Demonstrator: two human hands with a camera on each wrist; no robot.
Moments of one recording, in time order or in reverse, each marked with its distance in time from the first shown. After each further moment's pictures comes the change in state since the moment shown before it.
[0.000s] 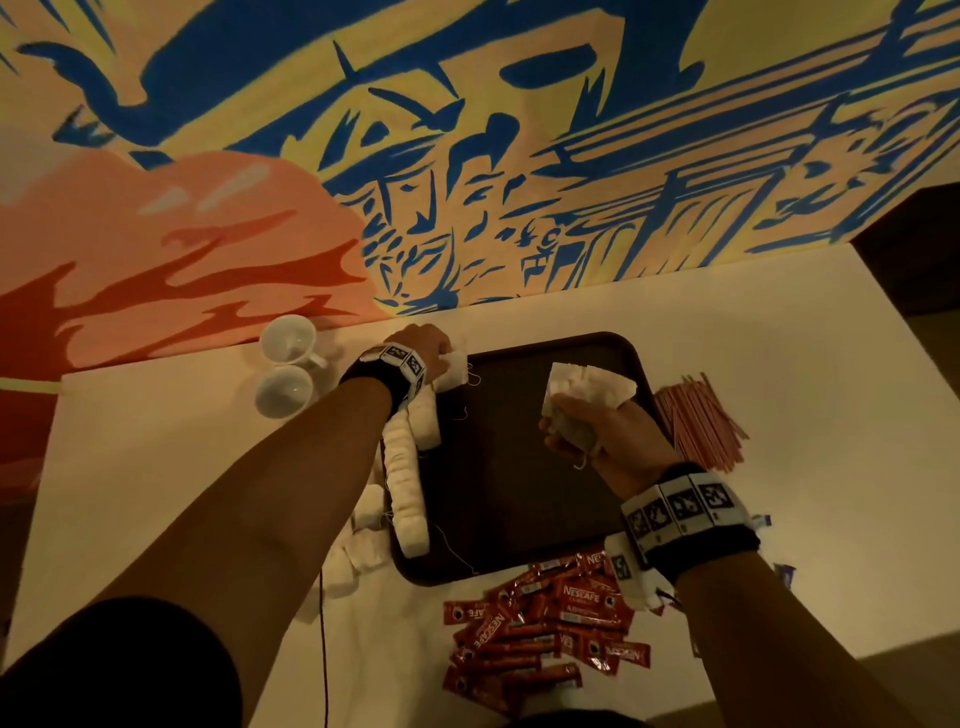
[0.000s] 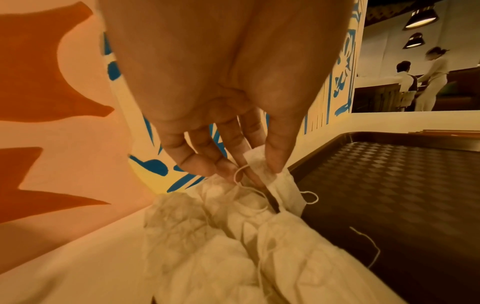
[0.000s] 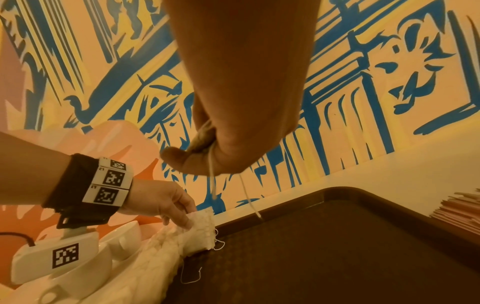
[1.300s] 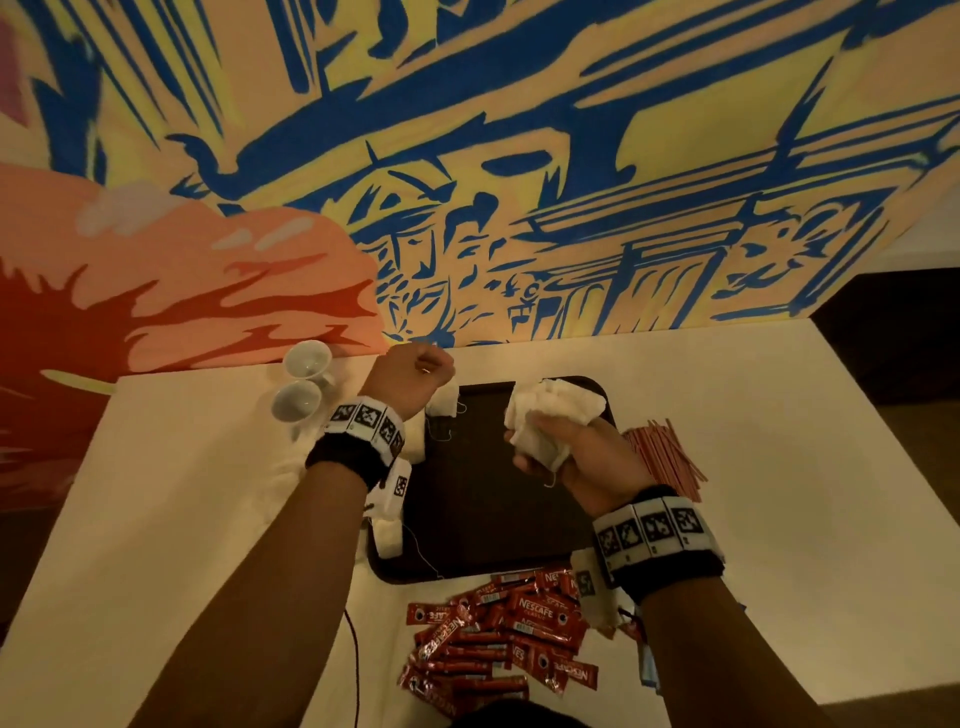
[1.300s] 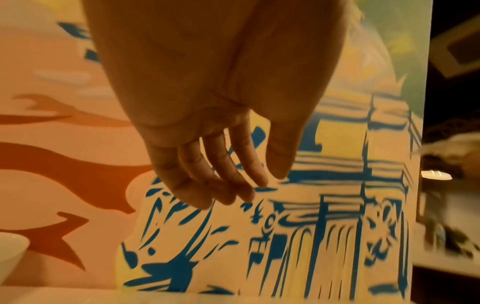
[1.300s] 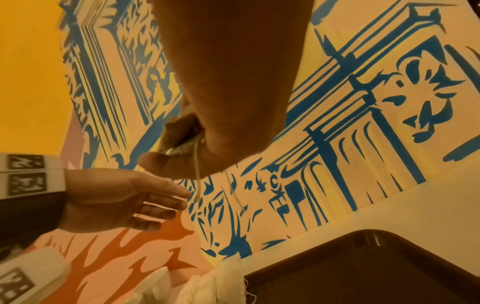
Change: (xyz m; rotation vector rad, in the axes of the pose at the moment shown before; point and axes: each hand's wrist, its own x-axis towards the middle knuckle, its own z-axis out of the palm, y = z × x) left_hand -0.142 0.074 -0.049 -0.646 0.401 -0.009; right_hand -0.072 -0.034 -0.003 0.039 -0.229 -0.048
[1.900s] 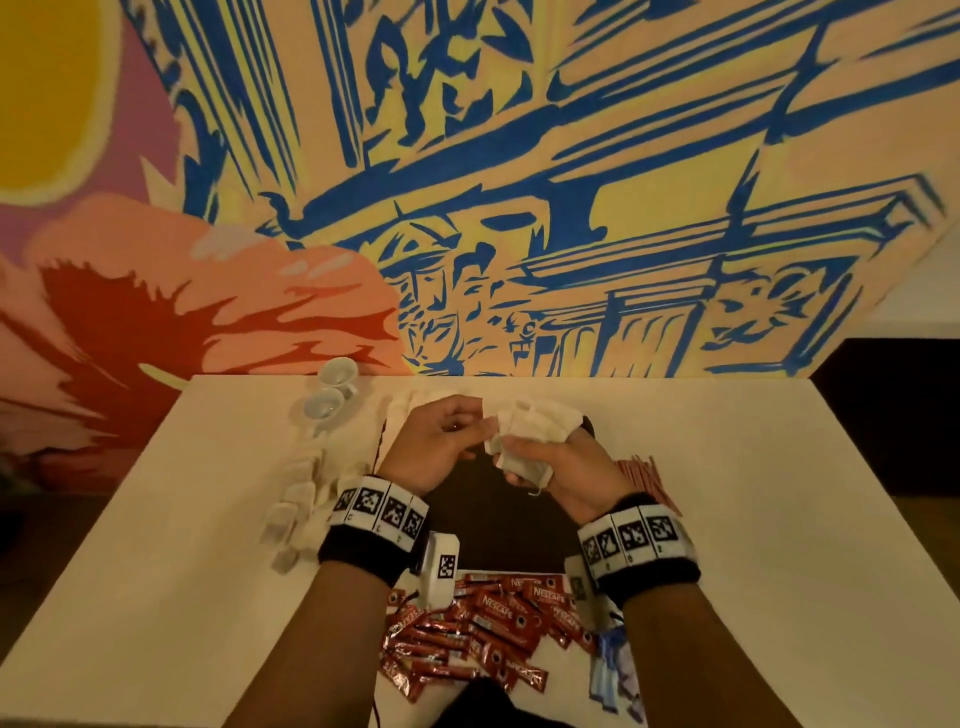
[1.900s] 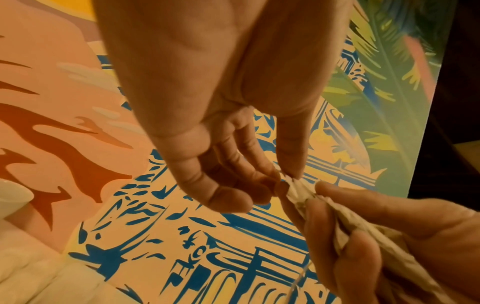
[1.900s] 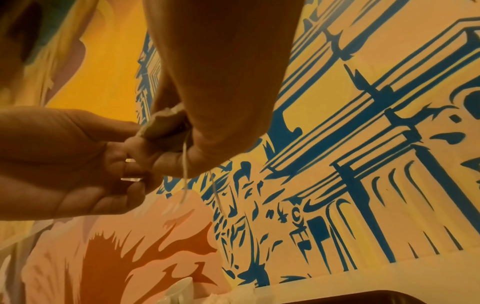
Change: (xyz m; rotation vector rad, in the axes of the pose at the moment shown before) left_hand -0.157 0.106 0.041 -0.502 0.031 -0.015; right_hand -0.064 -0.022 -0.022 -0.180 -0.265 -0.137
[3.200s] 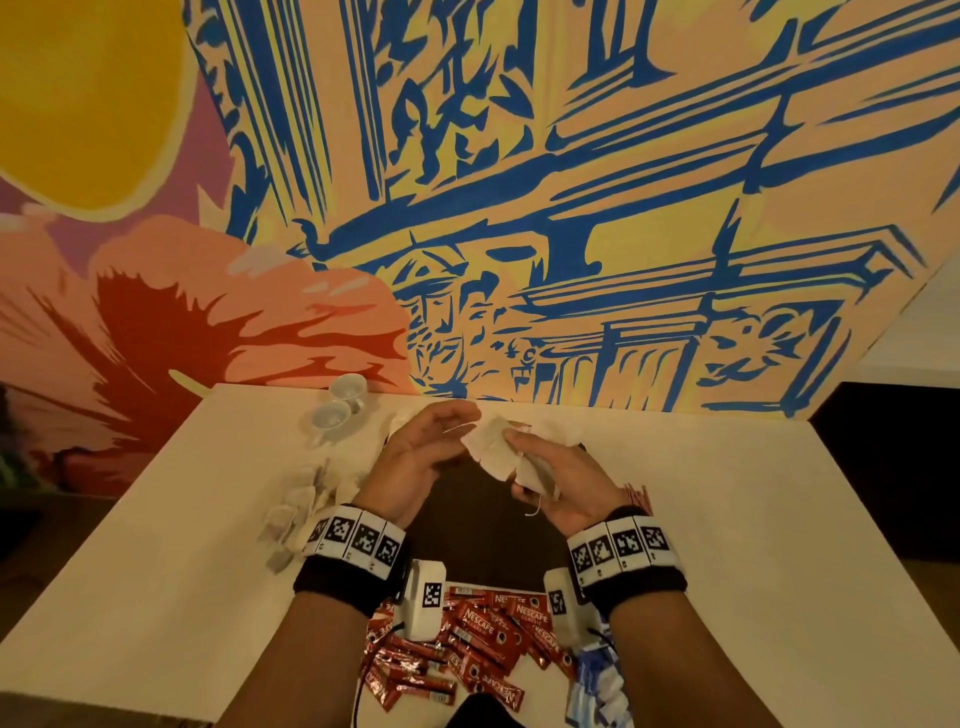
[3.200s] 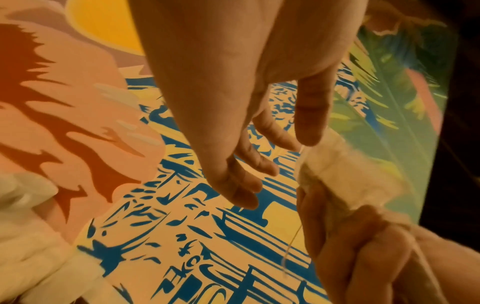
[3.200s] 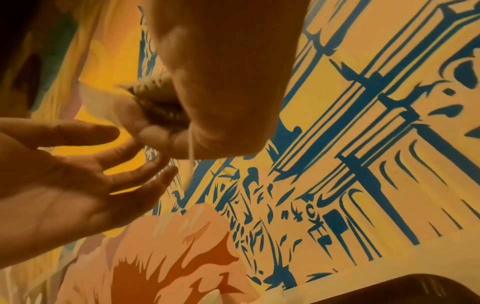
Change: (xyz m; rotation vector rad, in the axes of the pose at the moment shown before) left_hand -0.045 0.002 0.012 -0.440 -0.012 0.125; right_hand -0.024 -0.011 -0.009 0.077 0.059 0.134
